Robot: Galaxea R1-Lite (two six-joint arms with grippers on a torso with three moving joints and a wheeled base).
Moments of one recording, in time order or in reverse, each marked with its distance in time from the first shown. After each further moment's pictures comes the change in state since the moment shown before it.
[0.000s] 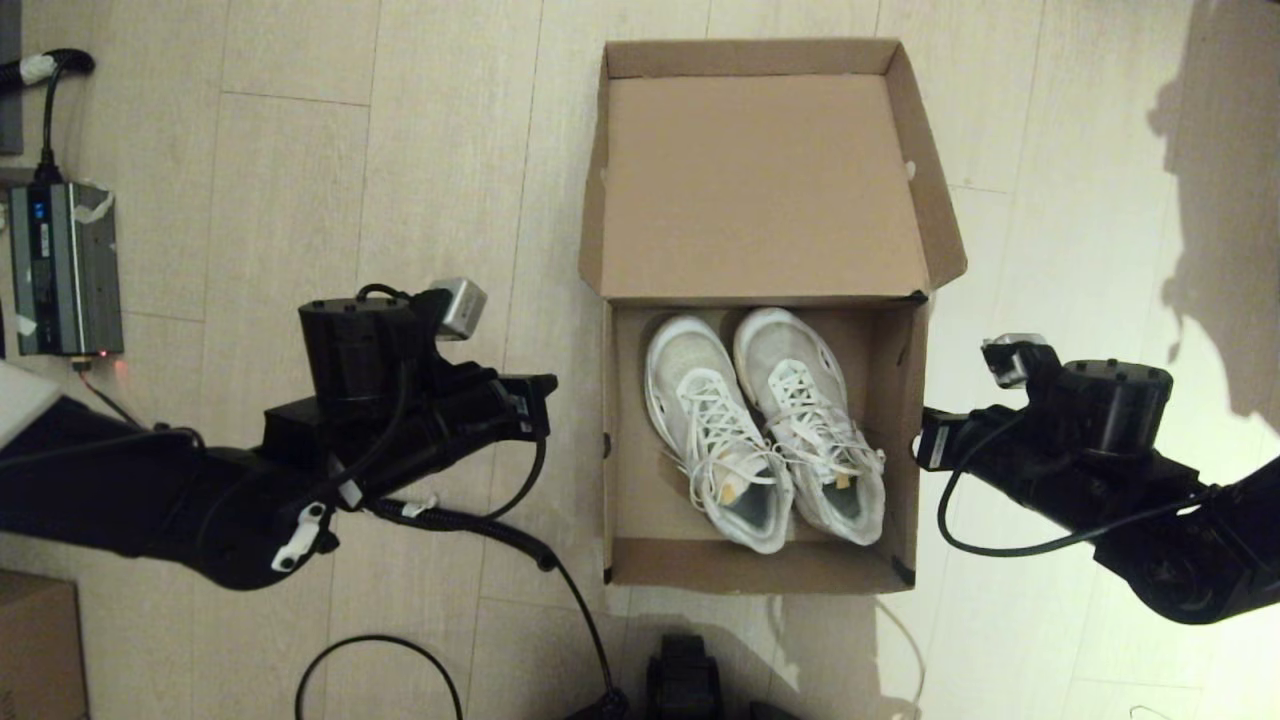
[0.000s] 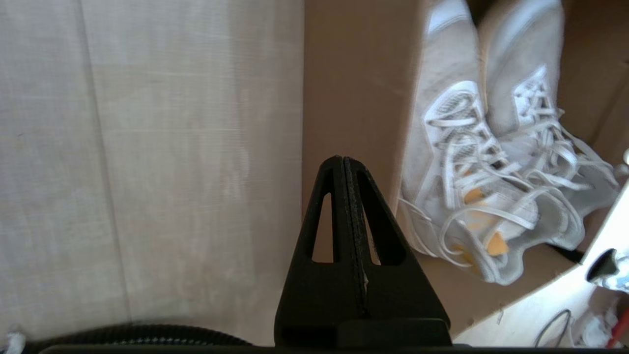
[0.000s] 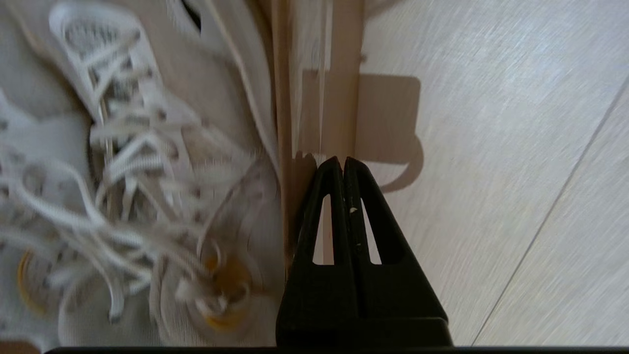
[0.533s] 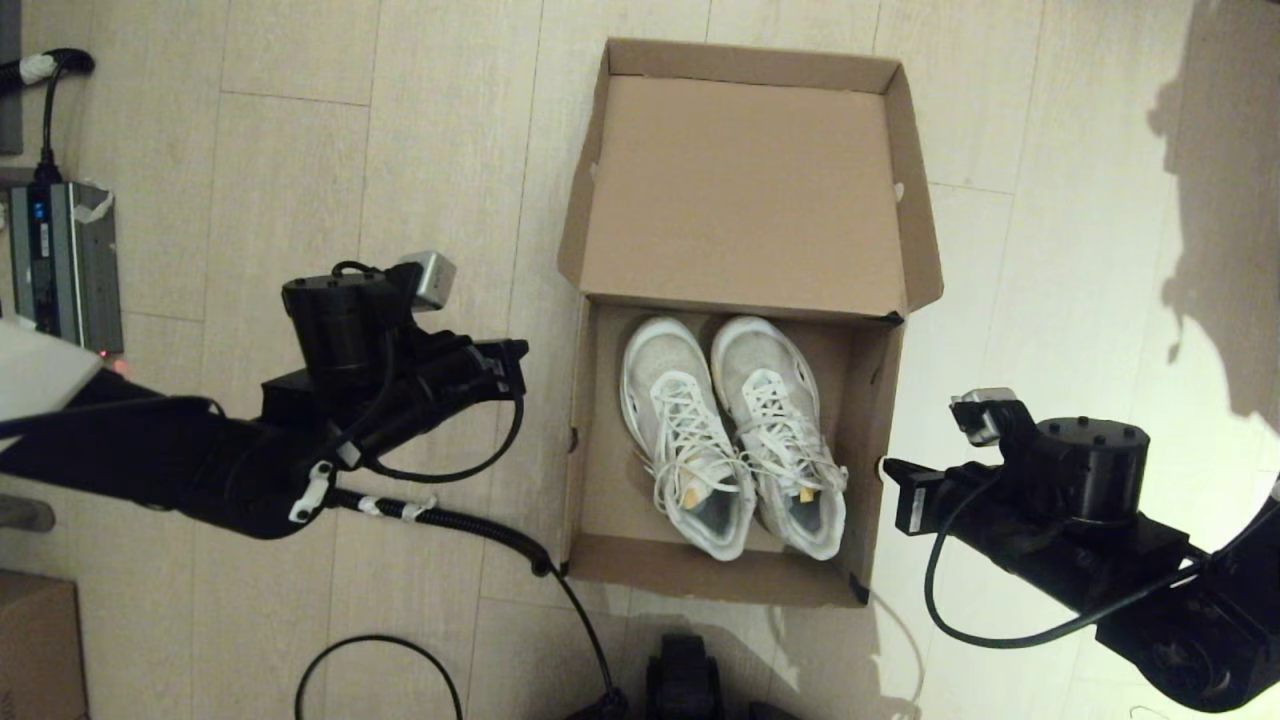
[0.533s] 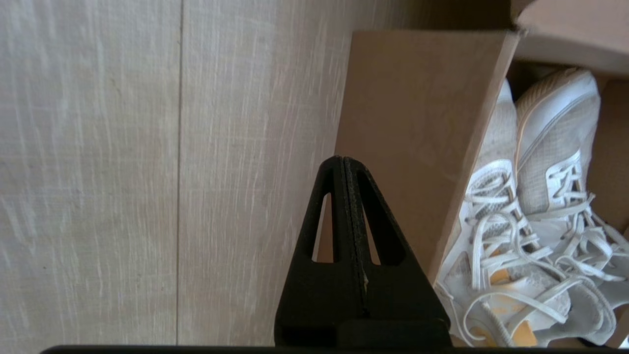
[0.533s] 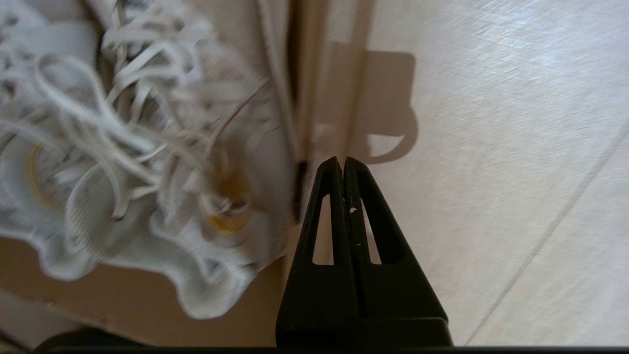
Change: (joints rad) left arm 0.090 0.070 -0.104 -0.038 -0.010 -0.002; right arm 0.106 -0.017 0.180 -0.099 -0.075 -0.004
